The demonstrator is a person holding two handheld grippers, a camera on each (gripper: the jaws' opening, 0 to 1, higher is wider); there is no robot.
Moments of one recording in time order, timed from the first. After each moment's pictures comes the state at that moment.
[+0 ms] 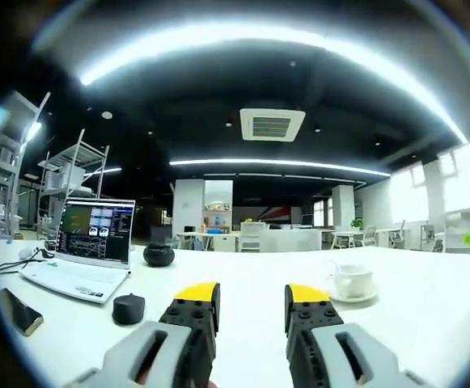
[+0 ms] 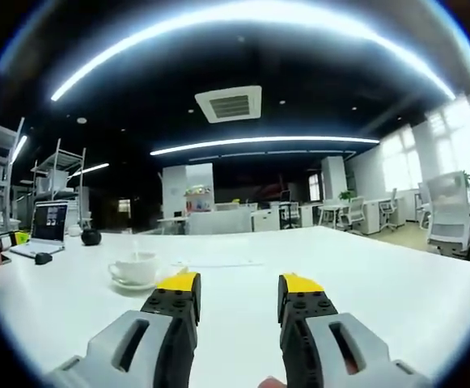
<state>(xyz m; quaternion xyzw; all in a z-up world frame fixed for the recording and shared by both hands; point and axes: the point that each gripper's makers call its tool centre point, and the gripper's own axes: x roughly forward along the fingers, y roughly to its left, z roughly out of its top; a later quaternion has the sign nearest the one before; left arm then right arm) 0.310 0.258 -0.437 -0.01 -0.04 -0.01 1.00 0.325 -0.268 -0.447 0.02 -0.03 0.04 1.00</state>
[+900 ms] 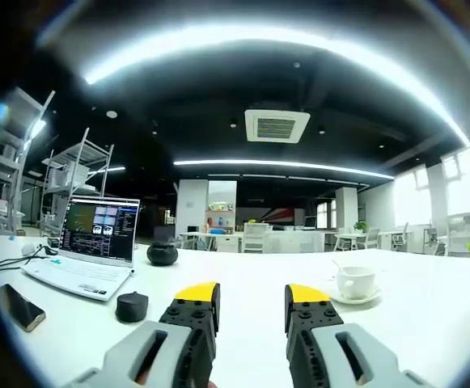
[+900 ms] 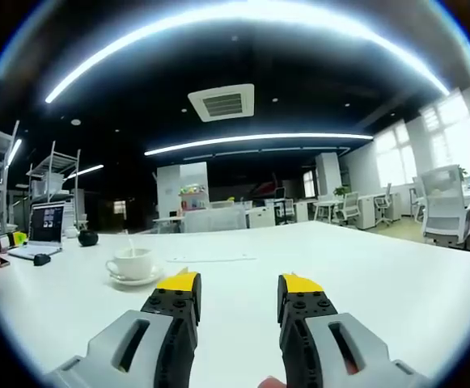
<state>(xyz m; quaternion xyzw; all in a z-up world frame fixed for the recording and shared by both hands) 0.306 0.263 -0.438 -0.02 -0.05 0.00 1.00 0.312 -0.262 -0.452 0.04 -0.02 0.02 1.00</state>
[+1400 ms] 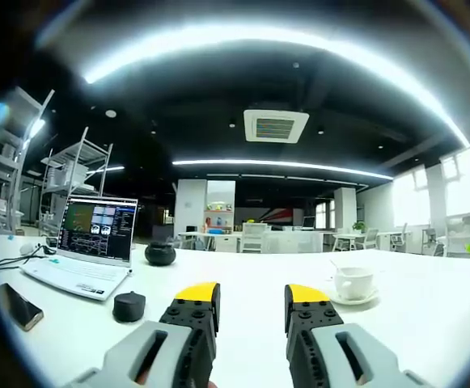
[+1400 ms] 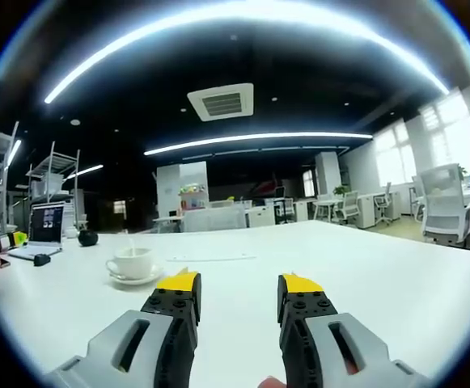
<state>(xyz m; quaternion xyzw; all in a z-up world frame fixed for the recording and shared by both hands) 0.307 0.258 -0.438 -0.02 -0.05 0.00 1.00 0.312 -0.263 -0.453 0.04 -0.02 0.02 1.00</state>
